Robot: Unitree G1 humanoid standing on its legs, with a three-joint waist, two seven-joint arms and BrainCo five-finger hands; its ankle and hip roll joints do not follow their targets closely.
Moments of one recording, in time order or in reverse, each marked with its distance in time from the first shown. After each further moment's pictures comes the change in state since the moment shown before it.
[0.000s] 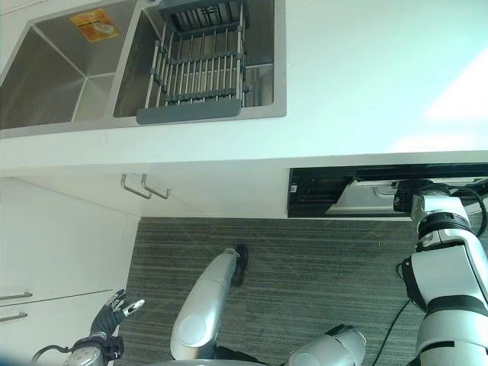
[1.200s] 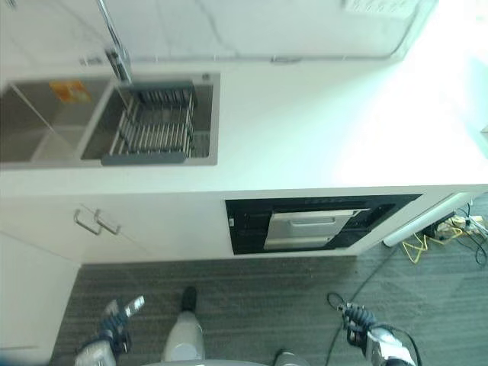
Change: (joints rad) left arm -0.112 -0.184 0.120 0.416 -0.005 0.024 -0.060; right arm 0.974 0.372 -0.194 -0.242 -0.072 -0.274 0.132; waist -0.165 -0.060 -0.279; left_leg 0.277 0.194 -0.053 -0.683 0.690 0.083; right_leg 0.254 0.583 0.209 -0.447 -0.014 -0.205
